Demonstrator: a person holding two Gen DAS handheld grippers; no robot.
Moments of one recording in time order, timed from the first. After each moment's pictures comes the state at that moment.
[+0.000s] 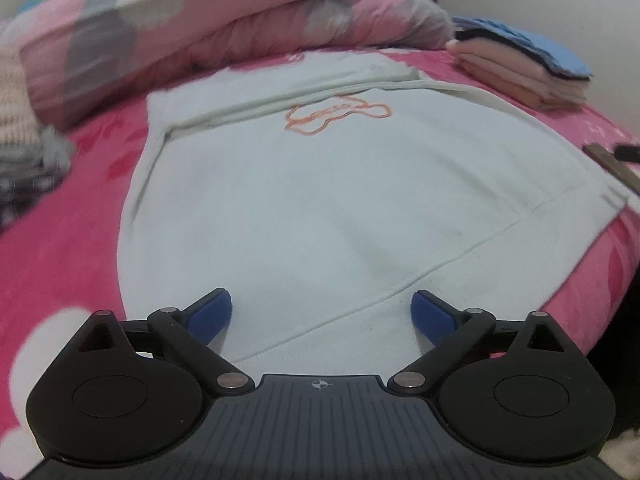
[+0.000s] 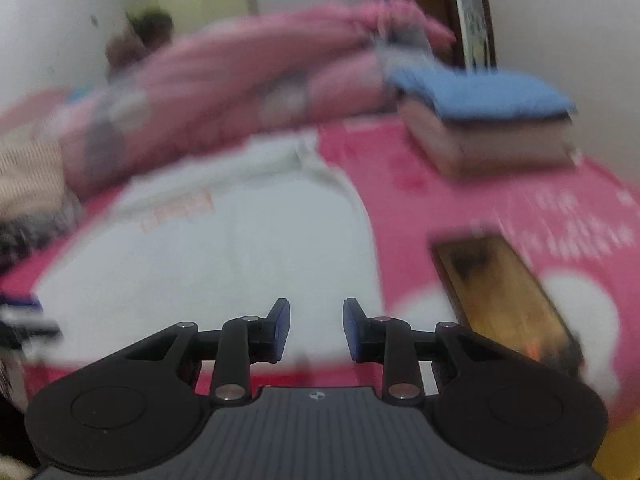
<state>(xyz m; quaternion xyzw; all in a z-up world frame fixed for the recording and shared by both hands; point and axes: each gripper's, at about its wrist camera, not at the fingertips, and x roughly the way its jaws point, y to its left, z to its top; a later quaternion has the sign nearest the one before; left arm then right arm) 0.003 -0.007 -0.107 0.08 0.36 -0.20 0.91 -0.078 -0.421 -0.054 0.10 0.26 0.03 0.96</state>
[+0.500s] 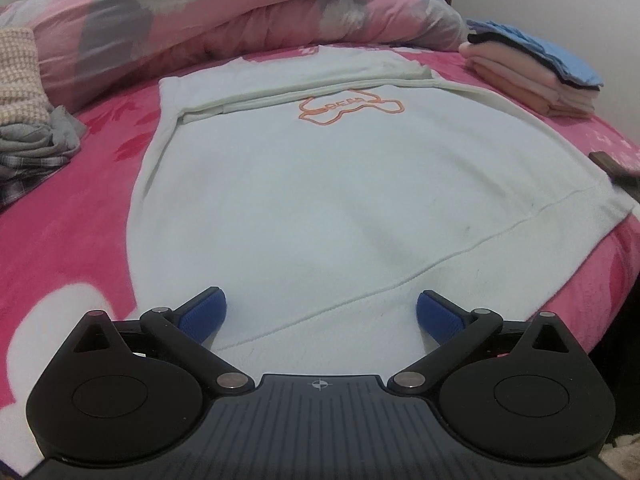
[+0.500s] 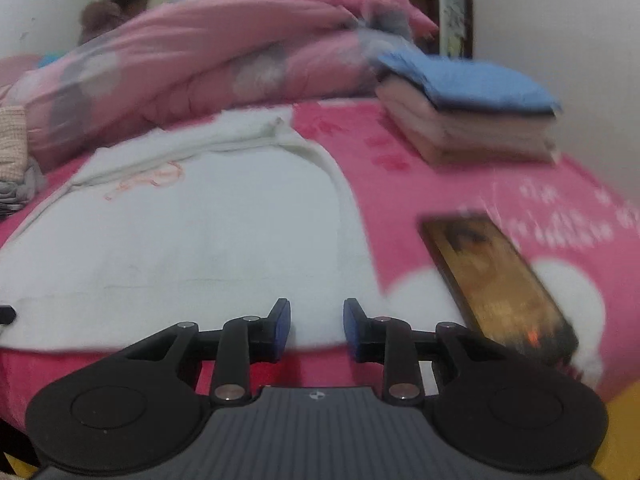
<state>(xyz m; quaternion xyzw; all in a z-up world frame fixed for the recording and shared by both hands) -0.002 0.002 -0.109 0.07 0.37 -0.19 0.91 -0.078 -0.404 -0.071 0.06 0.28 0.00 0.96</state>
